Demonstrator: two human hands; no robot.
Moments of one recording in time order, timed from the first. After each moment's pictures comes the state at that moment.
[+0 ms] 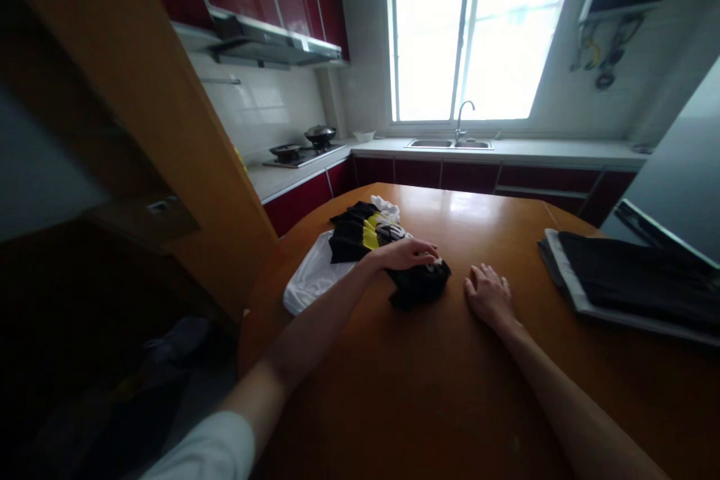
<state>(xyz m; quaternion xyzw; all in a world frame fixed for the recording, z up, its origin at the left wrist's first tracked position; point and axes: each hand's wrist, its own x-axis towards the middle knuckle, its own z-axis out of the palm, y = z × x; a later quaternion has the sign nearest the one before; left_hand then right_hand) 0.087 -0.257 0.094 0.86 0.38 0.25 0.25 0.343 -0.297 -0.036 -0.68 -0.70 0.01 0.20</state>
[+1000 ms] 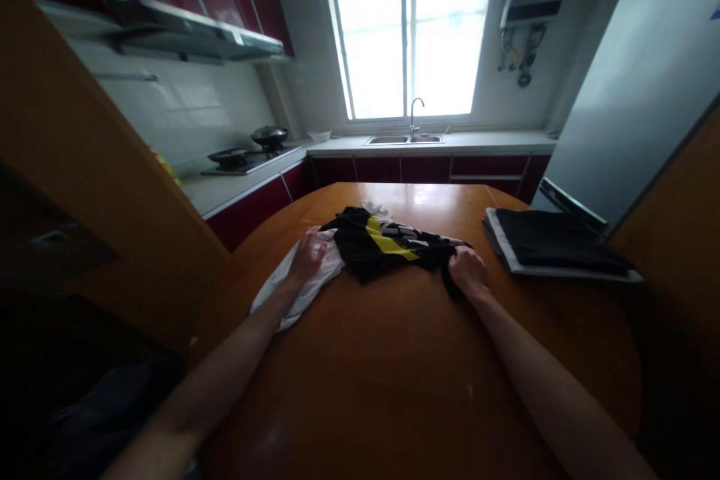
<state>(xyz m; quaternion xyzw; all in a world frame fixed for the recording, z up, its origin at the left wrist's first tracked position) -0.057 -0.231 0.006 0.75 0.54 0.40 -0.04 0.375 -0.302 0.001 -0.78 -0.59 0.02 0.22</state>
